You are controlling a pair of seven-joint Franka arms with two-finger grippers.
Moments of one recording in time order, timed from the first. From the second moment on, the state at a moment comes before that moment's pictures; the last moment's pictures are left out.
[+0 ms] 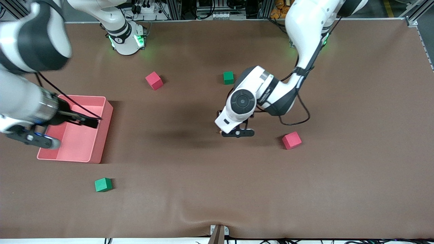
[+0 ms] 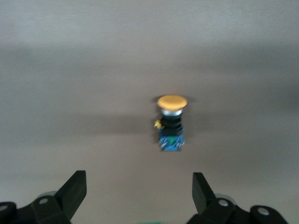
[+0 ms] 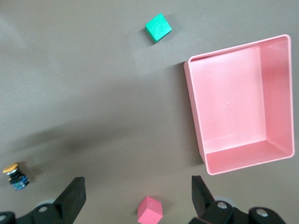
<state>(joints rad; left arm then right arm) -0.60 0.74 -0.13 -1.32 -0.09 1.90 -0.68 0.14 0.34 -0.02 -1.20 0.03 1.42 0.41</state>
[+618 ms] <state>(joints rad) -0.63 0.88 -0.13 -1.24 -0.13 2.01 -0.68 0.04 0.01 0.04 -1.53 0.00 1.53 0.41</state>
